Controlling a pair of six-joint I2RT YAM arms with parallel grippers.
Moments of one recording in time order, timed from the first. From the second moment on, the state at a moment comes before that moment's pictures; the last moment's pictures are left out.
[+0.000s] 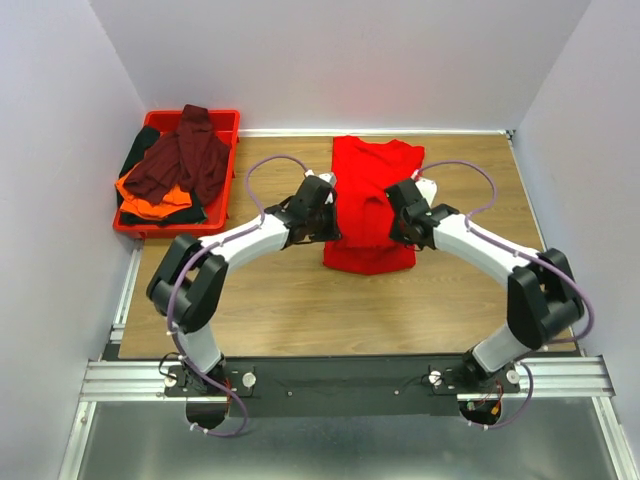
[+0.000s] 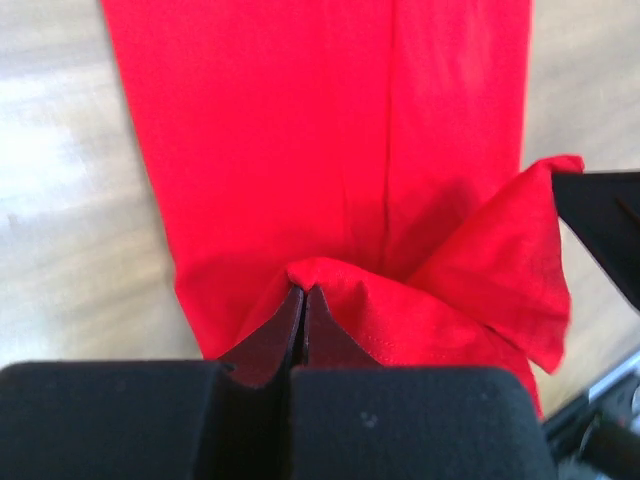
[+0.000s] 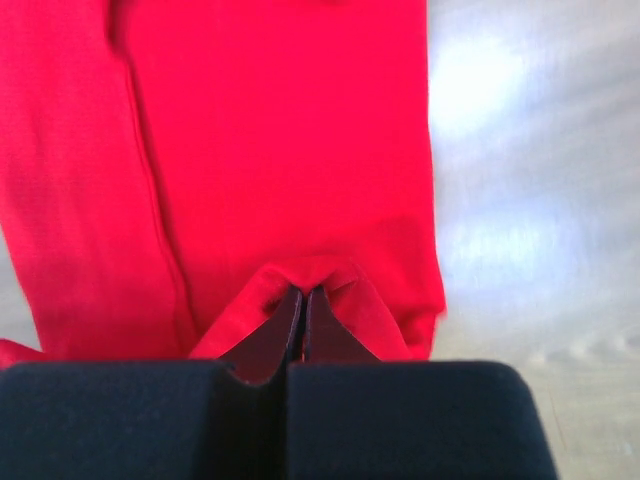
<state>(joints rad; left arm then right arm) -0.65 1.73 1.17 -0.21 0.11 -0.62 0.53 1.56 1.07 -0.51 0.38 0.71</state>
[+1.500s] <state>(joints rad) -0.44 2.02 1.55 -0.23 0.06 -0.56 0.26 1.77 1.27 -0.35 0.25 0.60</state>
